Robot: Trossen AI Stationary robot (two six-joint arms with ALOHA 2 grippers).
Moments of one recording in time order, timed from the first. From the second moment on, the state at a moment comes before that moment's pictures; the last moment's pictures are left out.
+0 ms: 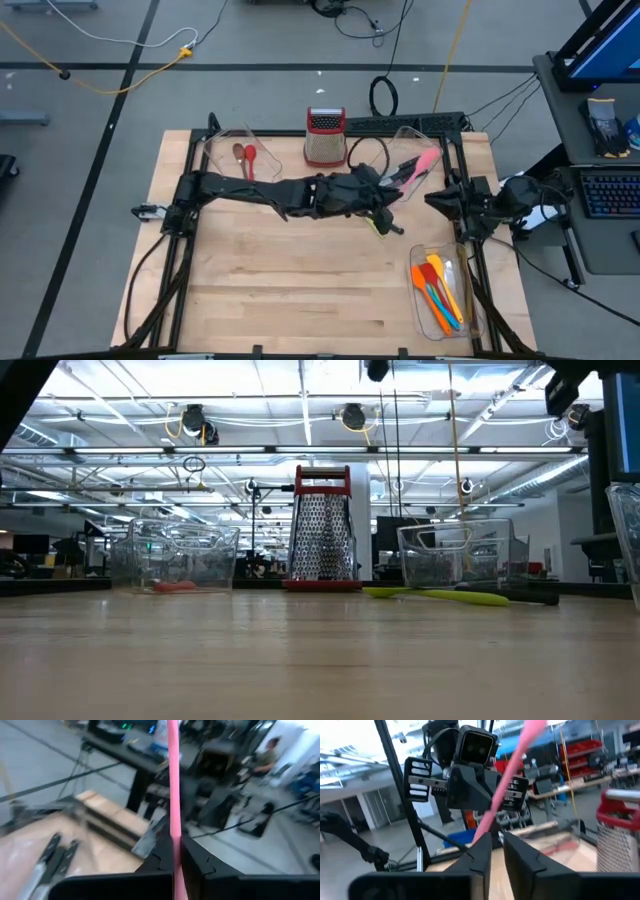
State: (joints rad) left arm -0.09 2.05 1.96 -0.08 -0.32 -0.45; right arm 0.38 0.12 0.39 -0.08 0.42 0.21
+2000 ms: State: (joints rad) left arm -0.12 2.06 1.96 -0.08 -0.30 -0.48; right arm 0.17 0.59 0.33 0.73 0.35 0.39
